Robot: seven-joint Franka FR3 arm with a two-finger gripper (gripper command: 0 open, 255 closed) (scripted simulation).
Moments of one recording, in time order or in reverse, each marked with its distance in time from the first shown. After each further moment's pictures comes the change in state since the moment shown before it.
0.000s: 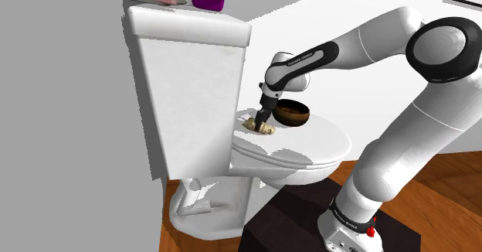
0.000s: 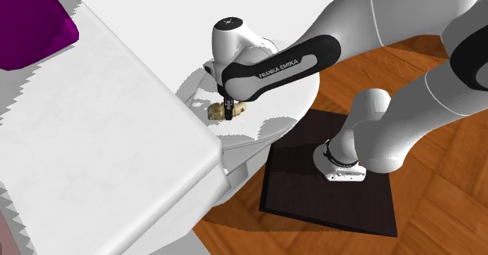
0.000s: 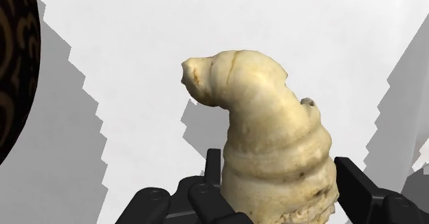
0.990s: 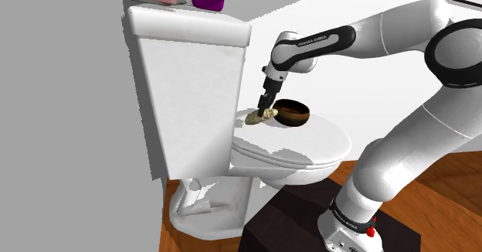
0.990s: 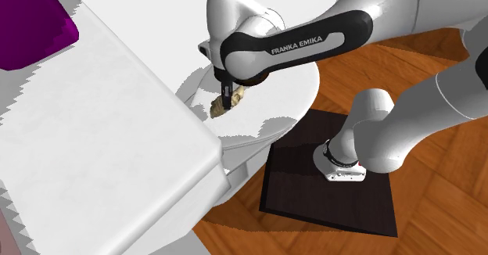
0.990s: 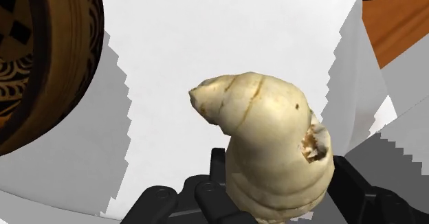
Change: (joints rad) arm -0.009 -0.098 0.008 0.108 -0.037 -0.203 0.047
